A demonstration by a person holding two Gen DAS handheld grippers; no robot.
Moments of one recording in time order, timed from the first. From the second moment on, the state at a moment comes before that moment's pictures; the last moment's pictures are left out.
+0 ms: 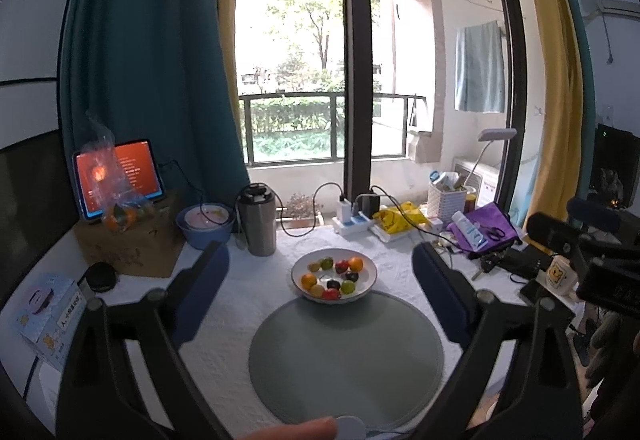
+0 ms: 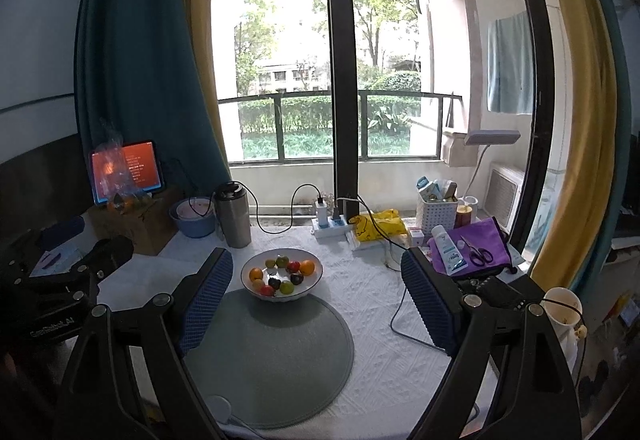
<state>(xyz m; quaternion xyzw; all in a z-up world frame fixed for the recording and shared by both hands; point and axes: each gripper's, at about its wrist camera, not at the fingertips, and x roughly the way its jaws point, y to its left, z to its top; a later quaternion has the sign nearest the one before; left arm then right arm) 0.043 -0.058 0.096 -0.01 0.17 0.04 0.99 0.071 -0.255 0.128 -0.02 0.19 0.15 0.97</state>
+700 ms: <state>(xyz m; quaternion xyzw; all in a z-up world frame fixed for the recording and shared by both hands) 0.042 -0.056 0.098 -0.01 0.16 0.05 0.99 0.072 -0.262 0.128 -0.02 0.19 0.14 0.97</state>
